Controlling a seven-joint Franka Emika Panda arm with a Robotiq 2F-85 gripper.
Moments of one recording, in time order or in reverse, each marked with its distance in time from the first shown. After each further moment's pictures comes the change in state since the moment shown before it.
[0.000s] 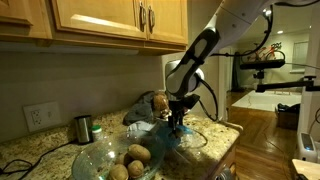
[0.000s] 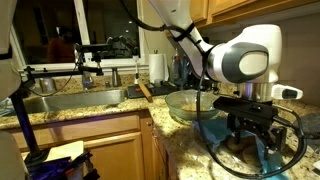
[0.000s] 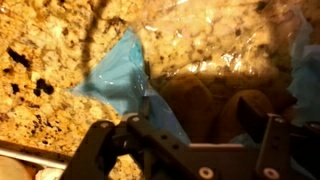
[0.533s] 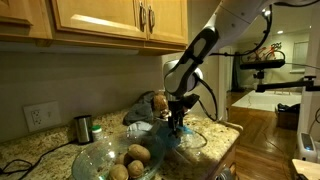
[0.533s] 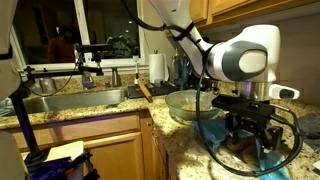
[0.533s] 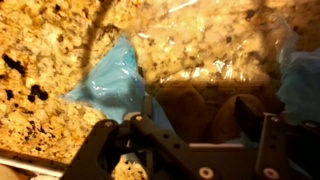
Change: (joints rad) arm 0.010 0.002 0.000 0.013 -0.004 -0.050 0.009
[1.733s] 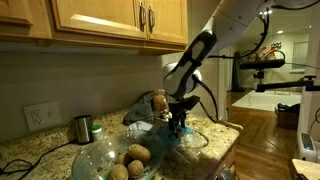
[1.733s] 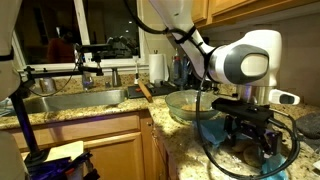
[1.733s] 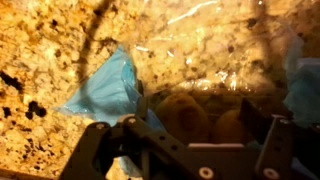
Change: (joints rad) arm 0.003 0.028 -0.008 0.023 0.000 -0.039 0.029
